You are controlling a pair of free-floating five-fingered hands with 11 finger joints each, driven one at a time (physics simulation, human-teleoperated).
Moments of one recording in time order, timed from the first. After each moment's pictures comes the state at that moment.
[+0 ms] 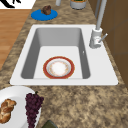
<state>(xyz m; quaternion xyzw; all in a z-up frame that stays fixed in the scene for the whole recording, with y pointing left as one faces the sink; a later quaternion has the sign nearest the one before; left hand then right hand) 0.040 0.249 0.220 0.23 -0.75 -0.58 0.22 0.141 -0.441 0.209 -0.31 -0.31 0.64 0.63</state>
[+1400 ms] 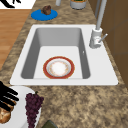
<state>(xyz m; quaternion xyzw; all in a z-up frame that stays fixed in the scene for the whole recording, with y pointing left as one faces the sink) 0.040 0.249 0.220 0.23 -0.75 -0.58 0.22 0.209 -0.407 0.162 -0.28 -0.26 0.65 0.65</state>
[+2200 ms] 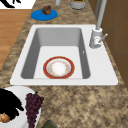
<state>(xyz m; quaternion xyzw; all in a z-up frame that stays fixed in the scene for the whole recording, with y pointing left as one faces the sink) 0.040 0.249 0.220 0.23 -0.75 -0.58 0.22 0.229 -0.432 0.111 -0.36 -0.34 0.62 0.61</state>
